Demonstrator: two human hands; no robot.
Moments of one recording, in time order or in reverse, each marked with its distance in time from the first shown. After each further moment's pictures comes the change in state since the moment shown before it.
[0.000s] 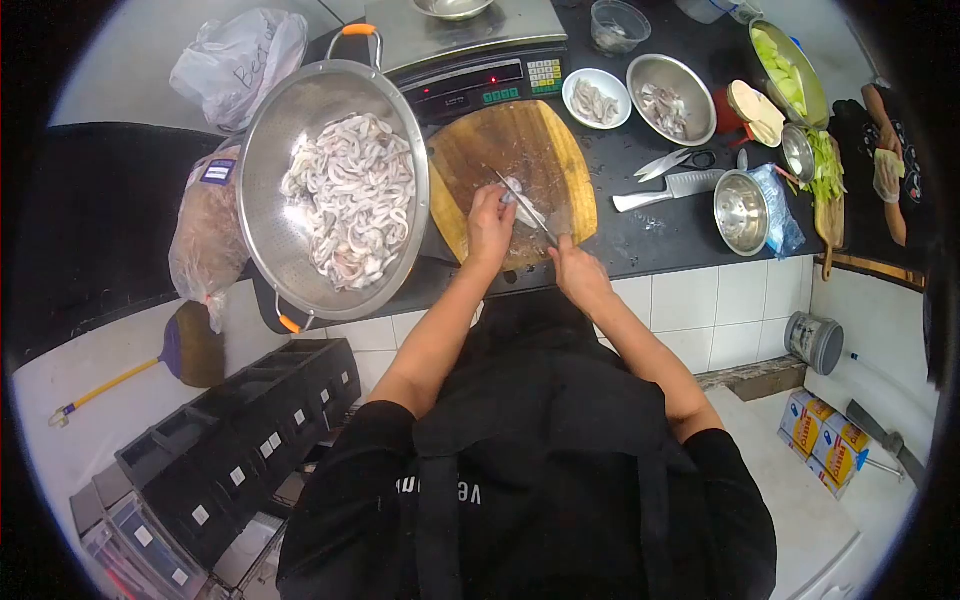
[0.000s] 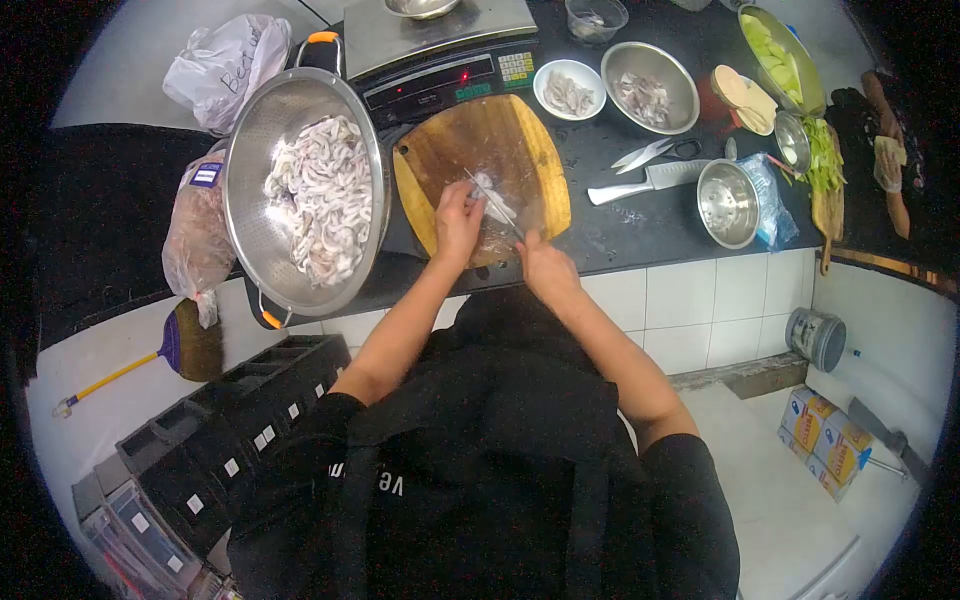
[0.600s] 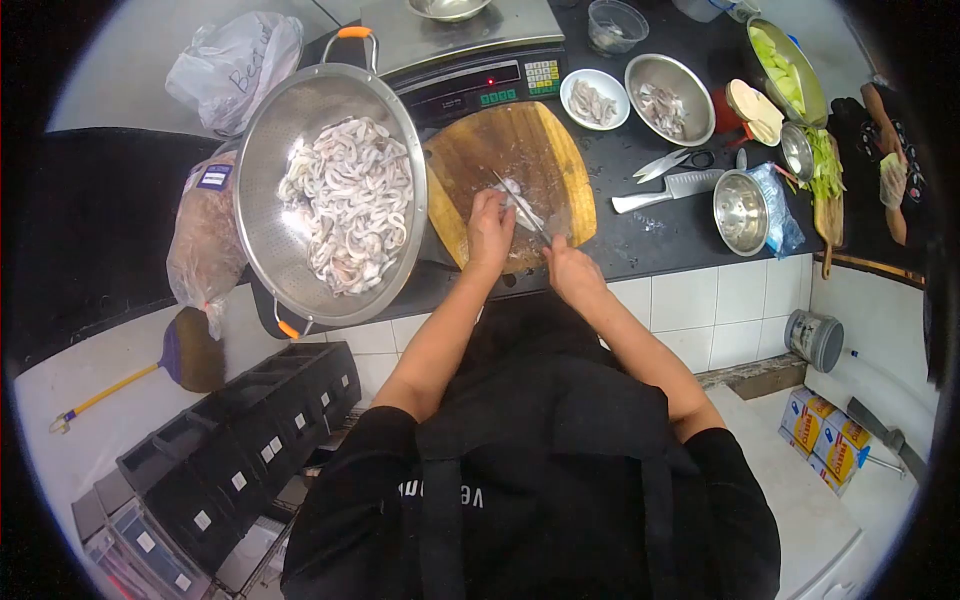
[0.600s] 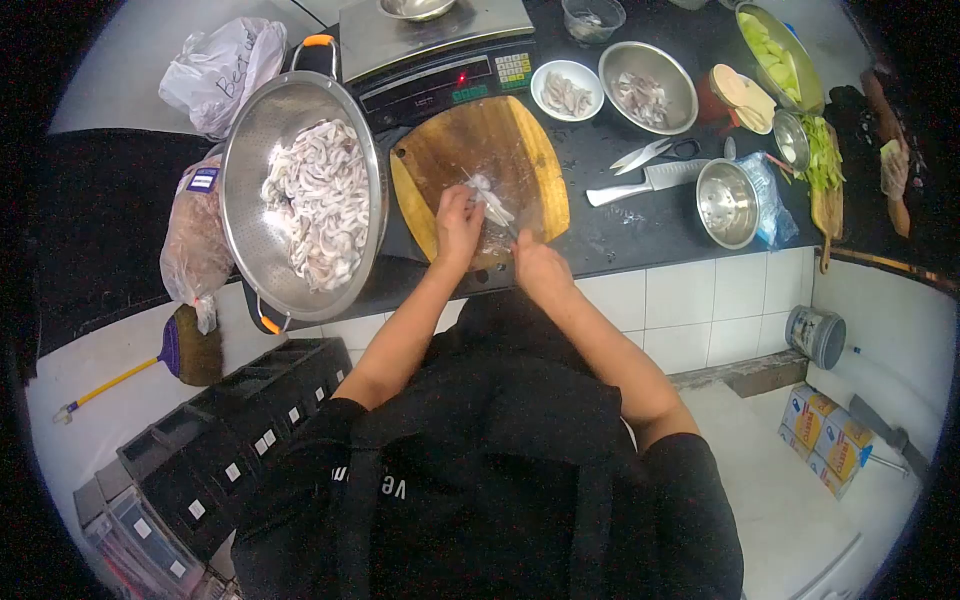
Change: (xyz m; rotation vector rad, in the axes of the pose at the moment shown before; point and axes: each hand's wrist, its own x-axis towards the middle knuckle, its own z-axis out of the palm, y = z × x) left_hand -0.001 0.001 0.001 0.025 -0.013 0.017; right_hand 0.008 -0.004 0.006 -0.002 0.028 -0.029
